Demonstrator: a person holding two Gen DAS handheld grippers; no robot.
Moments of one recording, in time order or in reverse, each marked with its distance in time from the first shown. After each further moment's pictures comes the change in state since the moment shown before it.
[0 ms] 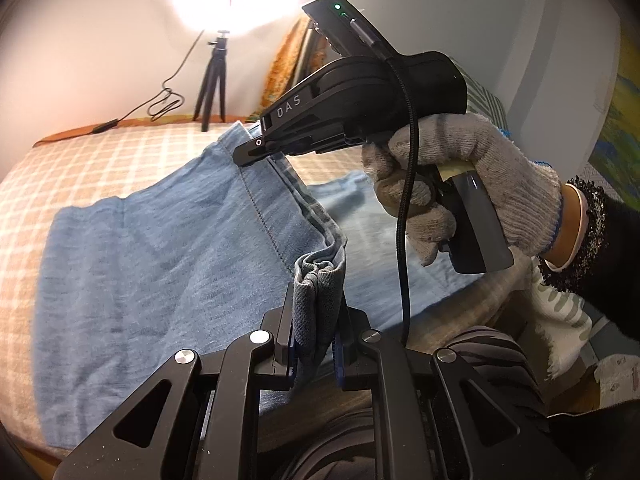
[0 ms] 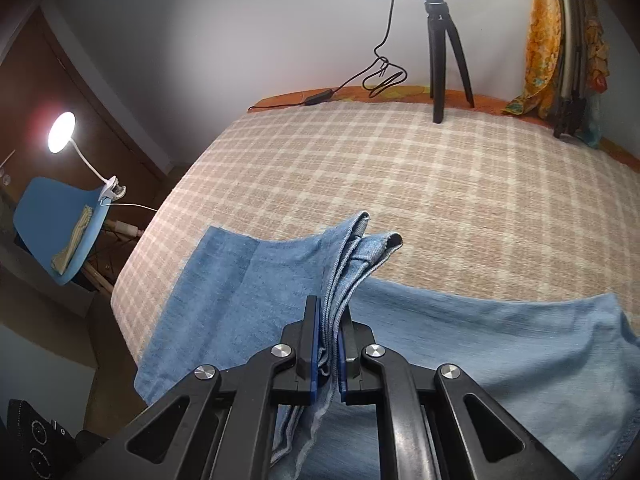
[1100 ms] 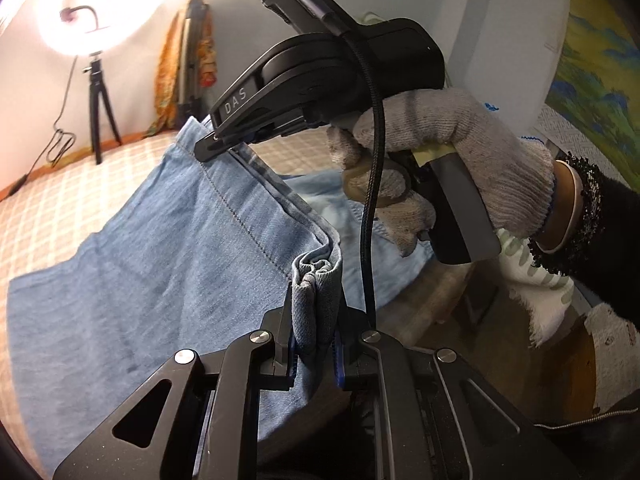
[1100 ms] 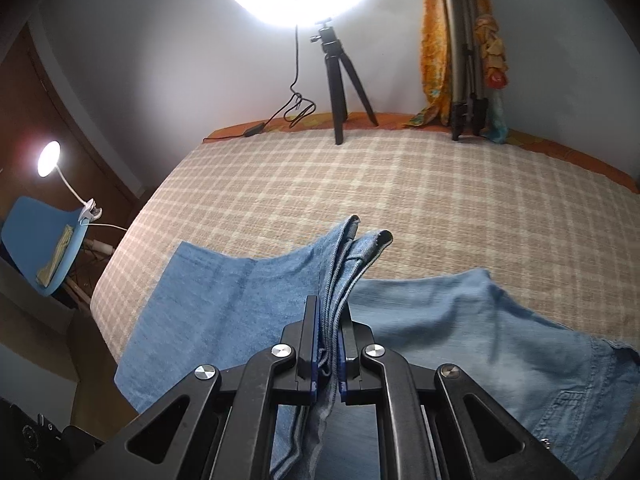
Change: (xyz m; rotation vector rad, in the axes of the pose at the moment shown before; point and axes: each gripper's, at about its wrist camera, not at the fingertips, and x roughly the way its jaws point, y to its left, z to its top) left arm 0.051 -0.097 0.033 0.200 0.099 -0.138; right arm -0.092 -0.089 -0.031 0.046 -0.085 -0.104
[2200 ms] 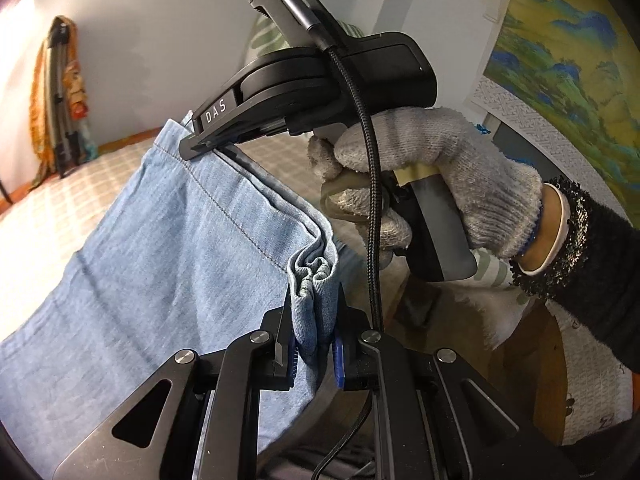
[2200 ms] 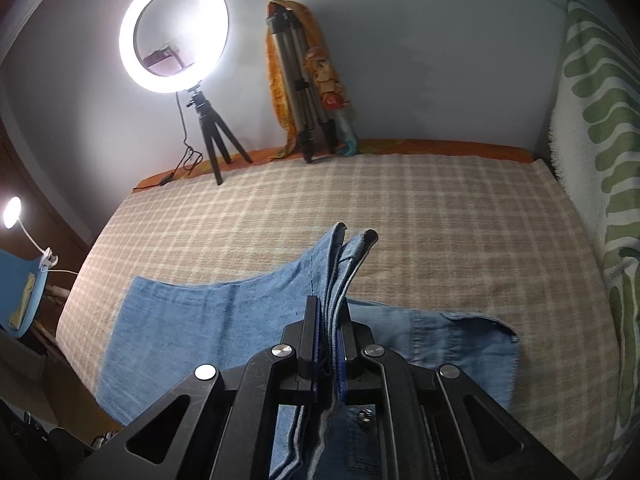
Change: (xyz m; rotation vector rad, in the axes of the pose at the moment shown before) left arm 0.072 -0.079 0.062 0.137 0.063 -0.235; right arm -0.101 -0.142 -0.027 0.144 -0.107 -0.185
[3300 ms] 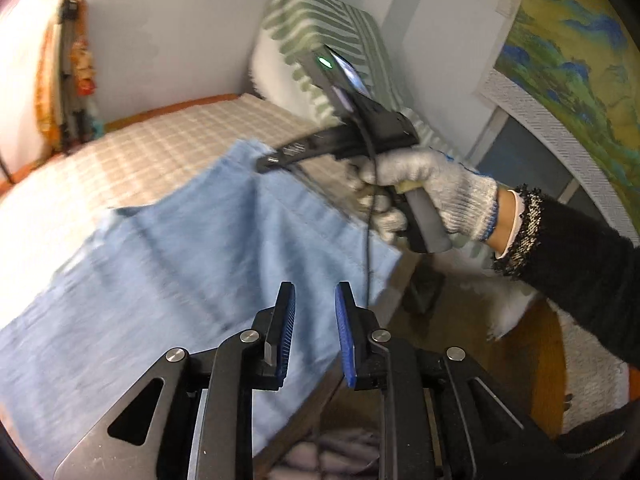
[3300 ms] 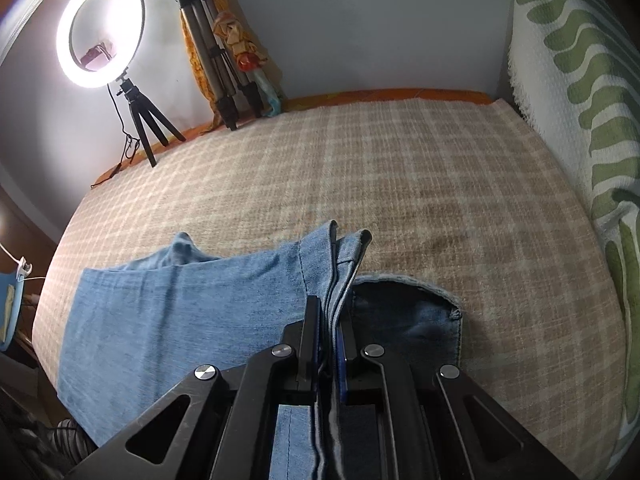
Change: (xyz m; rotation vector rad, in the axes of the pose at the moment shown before) left arm -0.026 0.042 -0.013 -0.034 0.050 0.042; right arm 0.048 -0.099 -0.032 0.084 0.078 -0.051
